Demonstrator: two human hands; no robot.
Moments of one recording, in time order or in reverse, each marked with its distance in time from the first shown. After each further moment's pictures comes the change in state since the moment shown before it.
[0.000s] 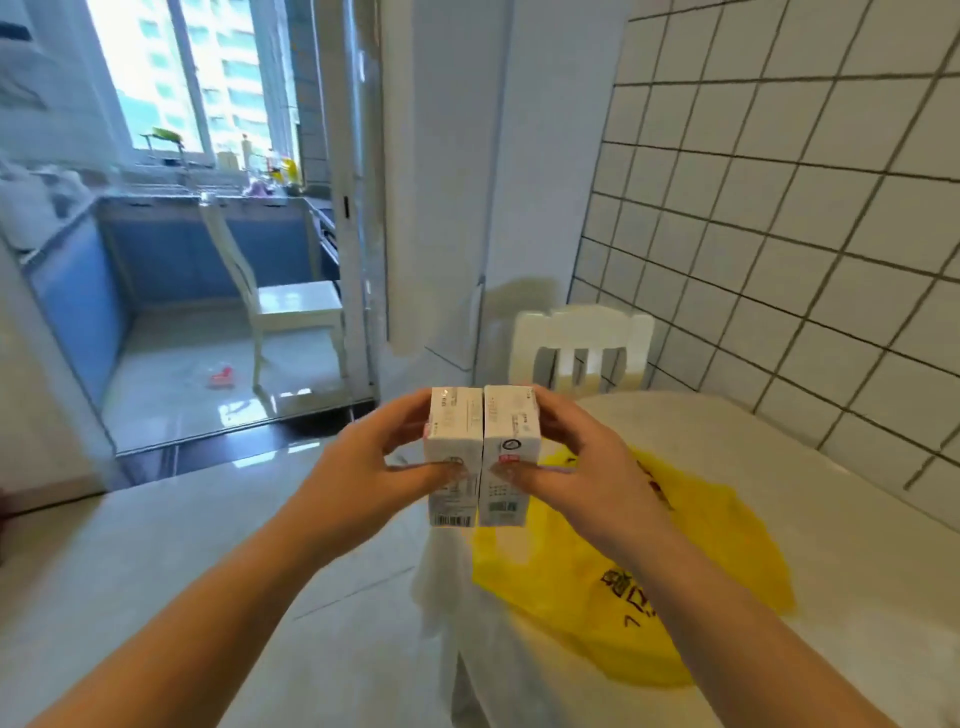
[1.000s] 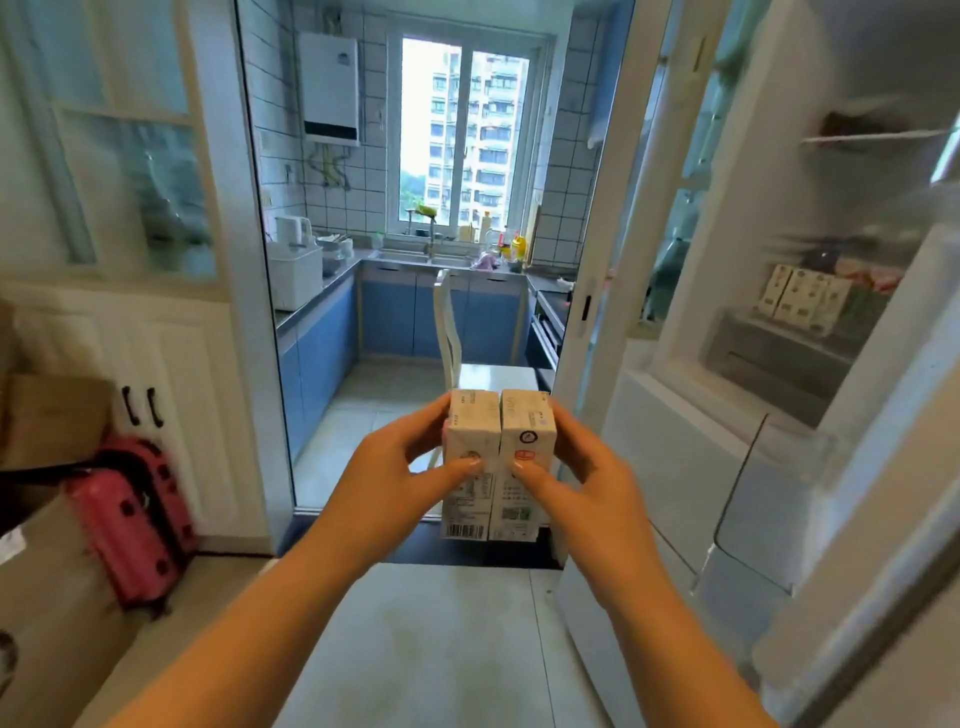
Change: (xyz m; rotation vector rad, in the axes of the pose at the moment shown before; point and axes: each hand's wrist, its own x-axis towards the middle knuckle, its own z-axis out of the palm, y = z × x) left_hand 0.326 -0.245 -0.353 0.183 0.560 -0.151; right_hand 0.525 0.028 0.327 0.198 -0.190 -0.141
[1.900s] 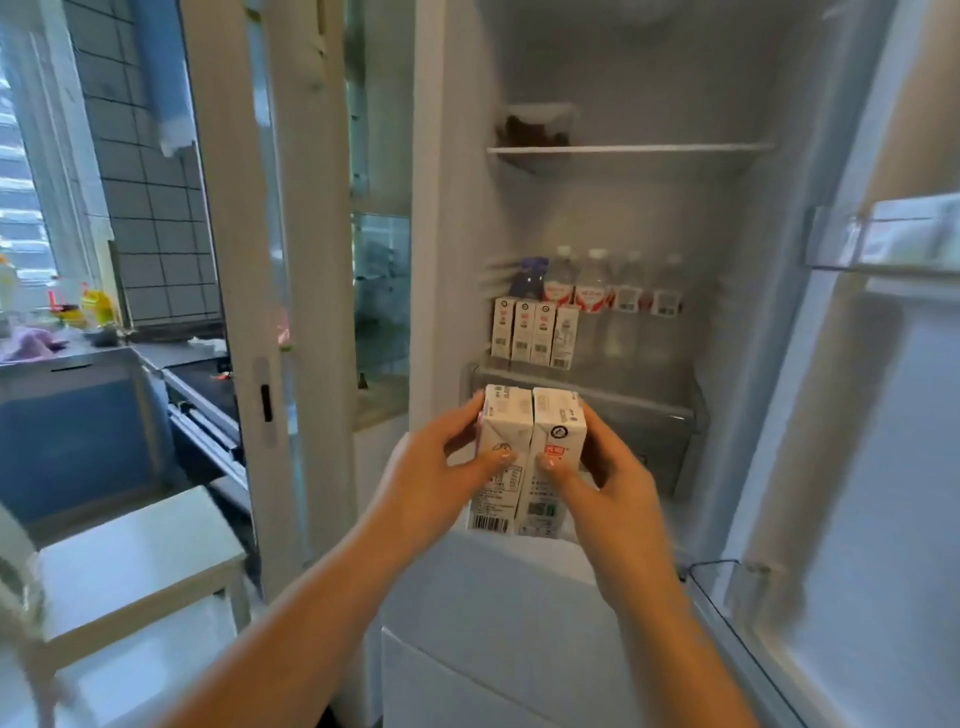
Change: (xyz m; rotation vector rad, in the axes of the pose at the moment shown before) left_hand 0.452 -0.042 0.291 -0.402 -0.731 0.391; right_hand 0.327 0.155 -0.154 -0.146 0.862 0.071
